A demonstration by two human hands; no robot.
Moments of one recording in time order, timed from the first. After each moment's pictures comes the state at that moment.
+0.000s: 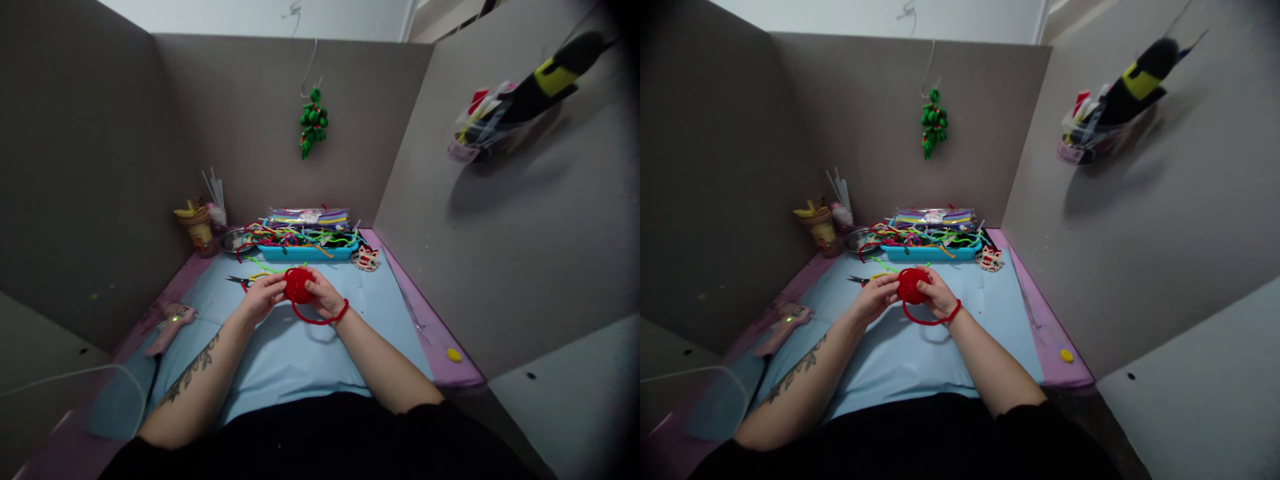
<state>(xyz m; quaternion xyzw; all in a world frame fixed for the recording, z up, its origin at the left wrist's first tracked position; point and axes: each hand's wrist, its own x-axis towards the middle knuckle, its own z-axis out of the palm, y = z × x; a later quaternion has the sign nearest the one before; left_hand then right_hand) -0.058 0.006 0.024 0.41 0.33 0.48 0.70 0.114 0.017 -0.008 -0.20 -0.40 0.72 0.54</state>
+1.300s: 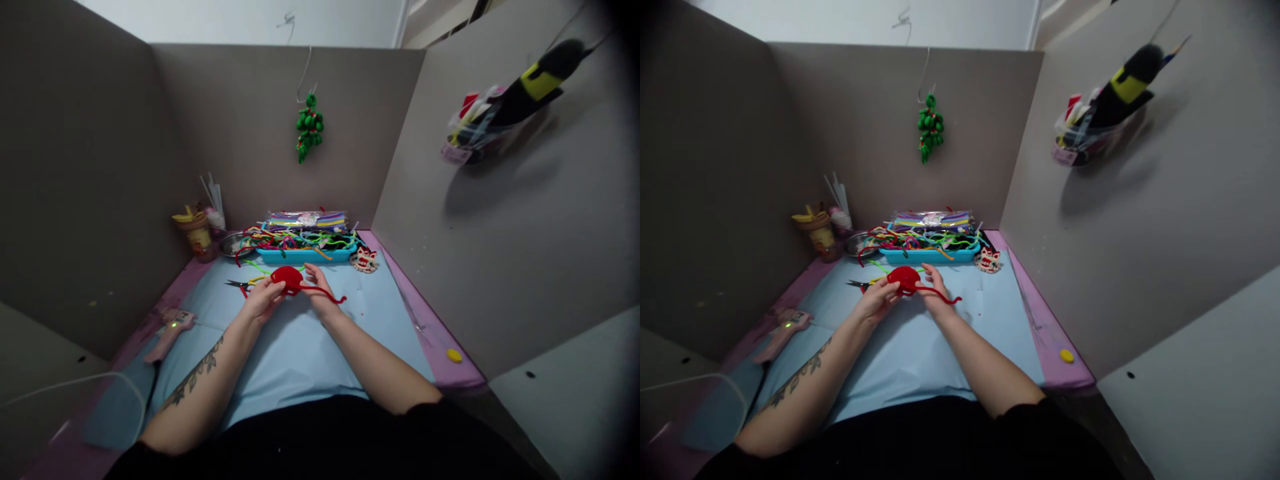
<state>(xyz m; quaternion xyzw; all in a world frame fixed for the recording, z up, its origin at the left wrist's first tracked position) -0.051 0.017 0.013 0.33 0.37 0.53 0.69 0.105 0.017 -0.013 -0.41 -0.49 0.48 0.60</state>
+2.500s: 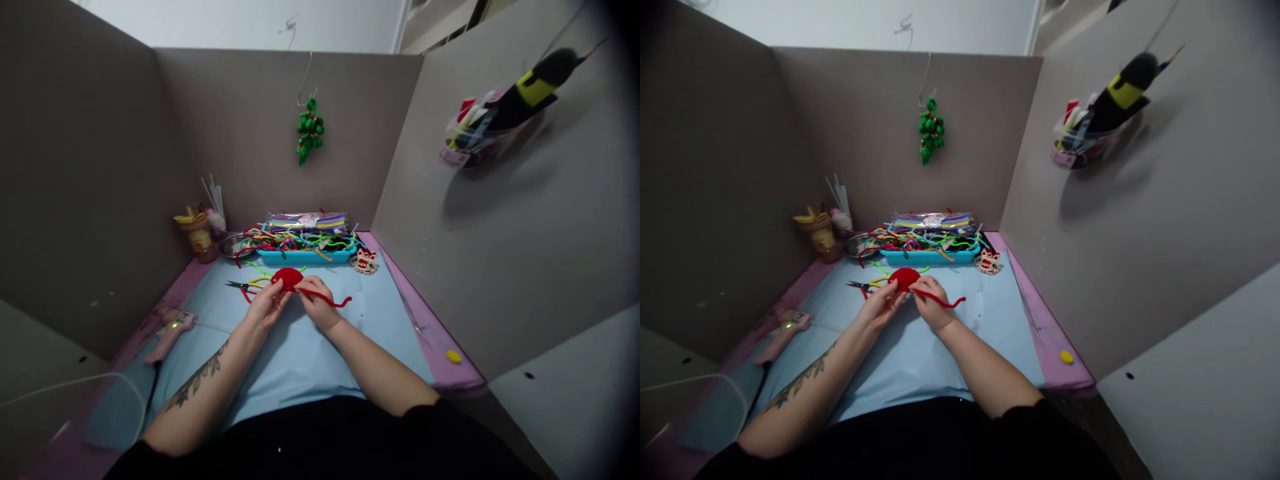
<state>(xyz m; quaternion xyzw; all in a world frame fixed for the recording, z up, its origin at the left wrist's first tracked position) -0.042 0.015 0.010 0.19 0.37 0.56 0.72 0.113 0.010 -0.017 -0.34 -0.71 0.22 0.57</state>
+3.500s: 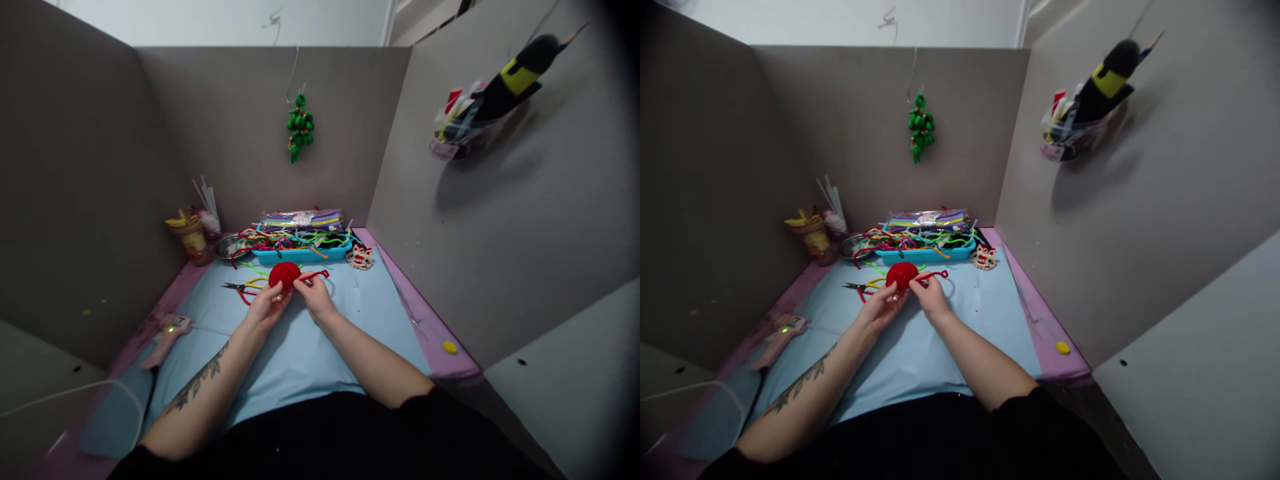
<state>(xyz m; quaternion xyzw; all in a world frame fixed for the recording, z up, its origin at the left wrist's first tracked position) -0.032 0.010 0.012 0.20 0.32 0.57 0.73 0.090 0.030 -0.029 -0.35 -0.41 0.52 0.66</state>
